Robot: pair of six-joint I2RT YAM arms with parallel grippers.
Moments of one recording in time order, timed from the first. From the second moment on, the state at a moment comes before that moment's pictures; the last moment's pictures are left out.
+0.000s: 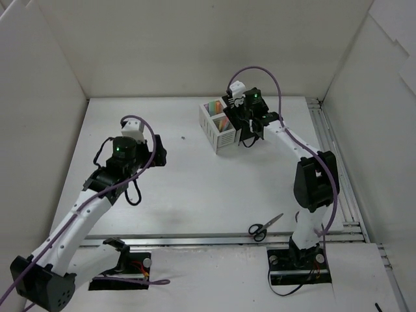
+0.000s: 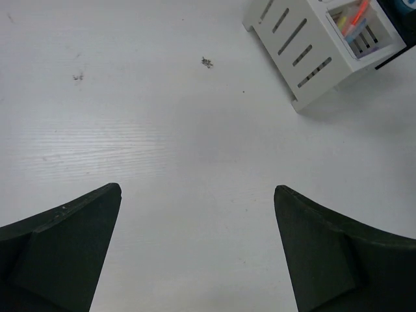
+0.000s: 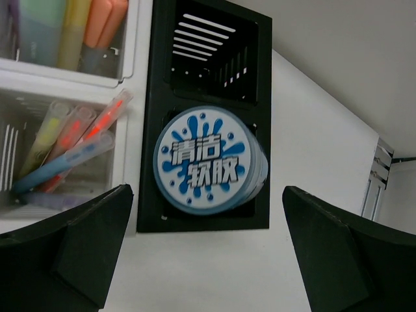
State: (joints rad) left arm -0.41 1.03 0.97 -0.38 -0.13 -0.31; right arm 0.37 1.84 1.50 -0.20 0.16 -0.40
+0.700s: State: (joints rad) left arm -0.37 0.91 0.93 -0.46 -0.25 -0.36; right arm 0.34 1.95 1.58 -0.16 0.17 -0.25
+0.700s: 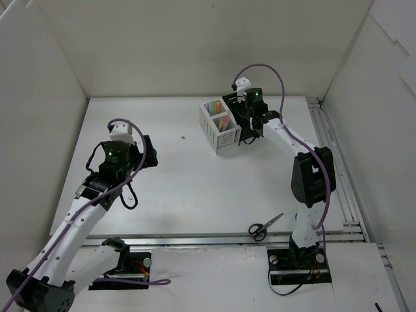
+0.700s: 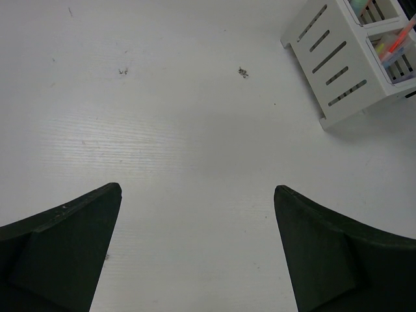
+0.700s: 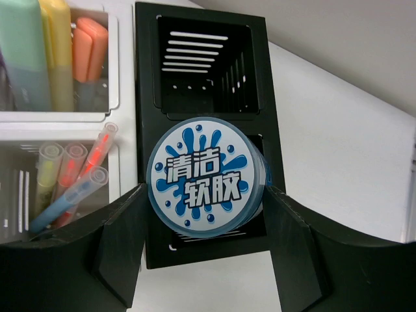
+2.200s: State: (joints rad) left arm -0.37 0.86 0.90 -0.46 -0.23 -0.36; right arm 0.15 1.87 1.56 -0.17 -0.07 0.10
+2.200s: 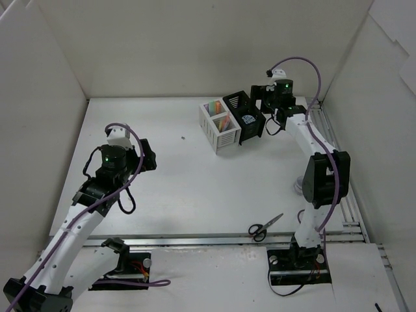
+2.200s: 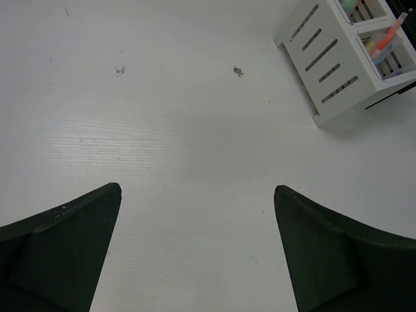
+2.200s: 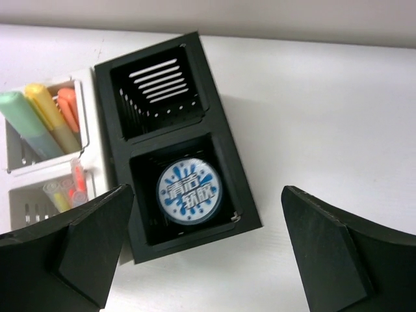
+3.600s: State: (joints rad) left arm -0.34 0.86 0.84 -0.43 -0.16 -0.30; right arm -0.08 1.28 0.85 -0.45 0.20 0.37
